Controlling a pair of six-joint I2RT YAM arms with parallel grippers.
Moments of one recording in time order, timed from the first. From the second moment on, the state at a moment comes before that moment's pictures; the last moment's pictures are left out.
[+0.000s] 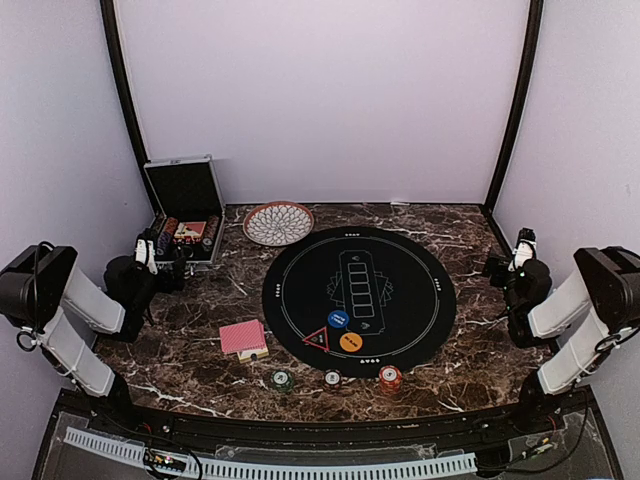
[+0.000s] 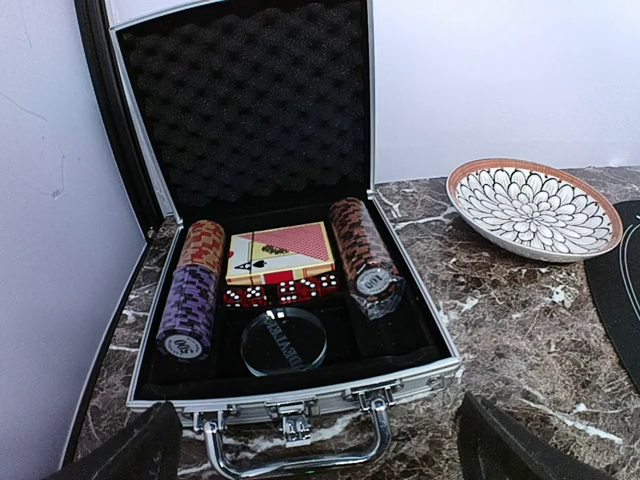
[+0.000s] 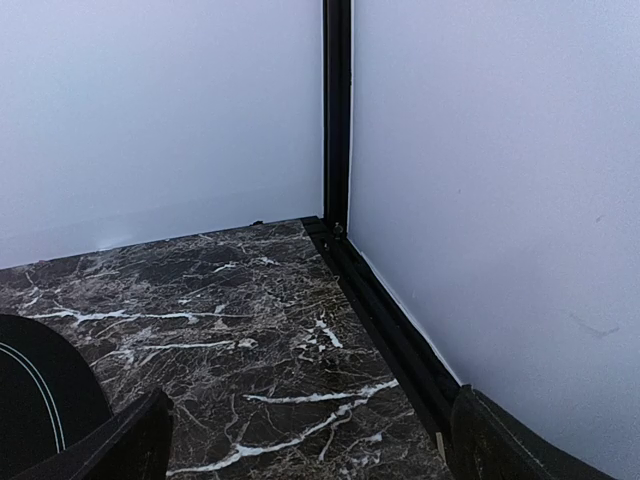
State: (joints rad) left arm 0.00 1.57 0.27 1.13 0.04 0.09; right arm 0.03 1.54 0.21 1.26 0.29 0.03
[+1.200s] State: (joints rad) left arm 0.02 1.30 0.79 0.00 0.16 0.22; right arm 0.02 1.13 0.69 0.38 0.31 0.38
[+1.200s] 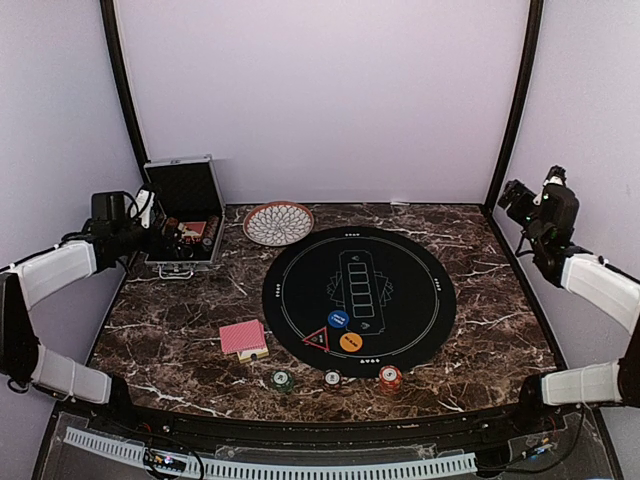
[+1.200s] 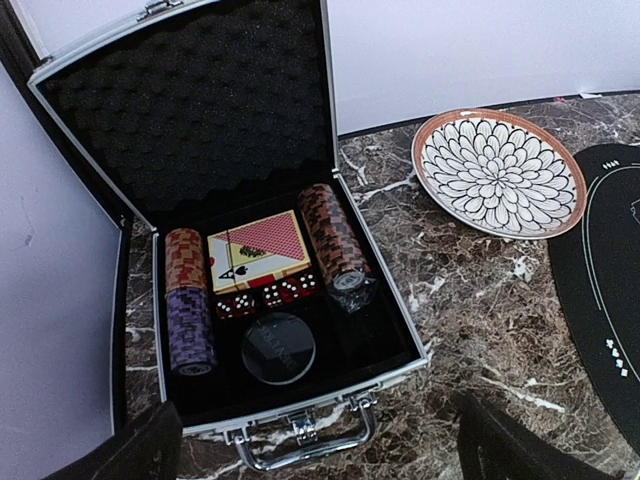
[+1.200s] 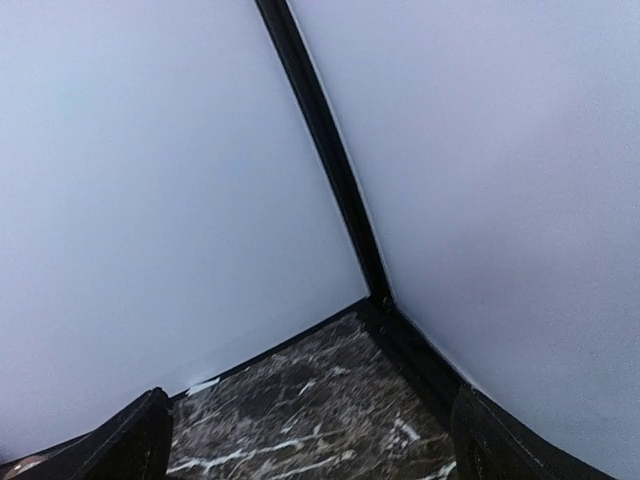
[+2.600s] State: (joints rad) left arm 0.04 1.23 1.00 -0.63 0.24 0.40; right arm 1.08 1.83 1.27 -0.50 0.09 0.22
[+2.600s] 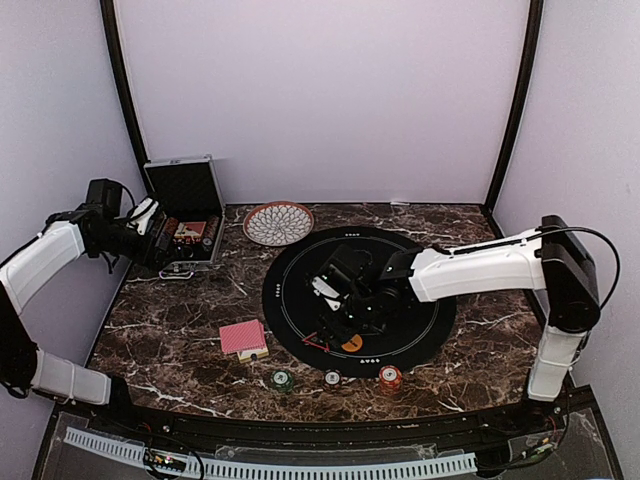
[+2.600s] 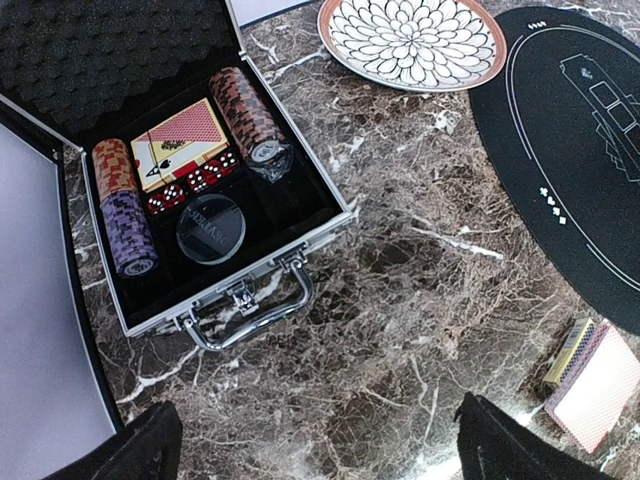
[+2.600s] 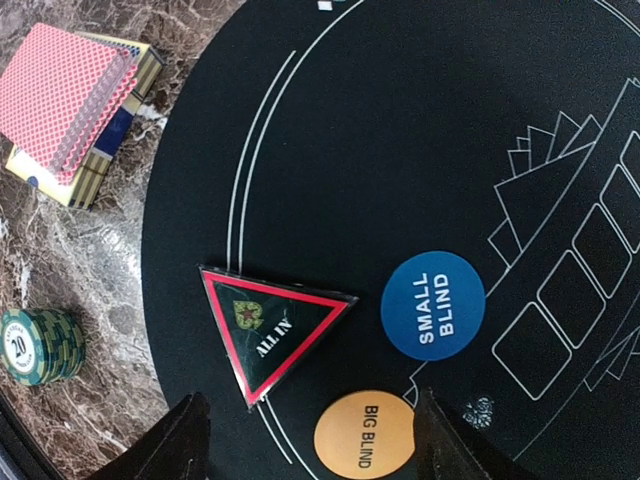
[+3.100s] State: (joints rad) left arm 0.04 1.21 1.02 -0.65 0.27 0.40; right arm 1.15 1.91 1.30 -0.49 0.12 0.22
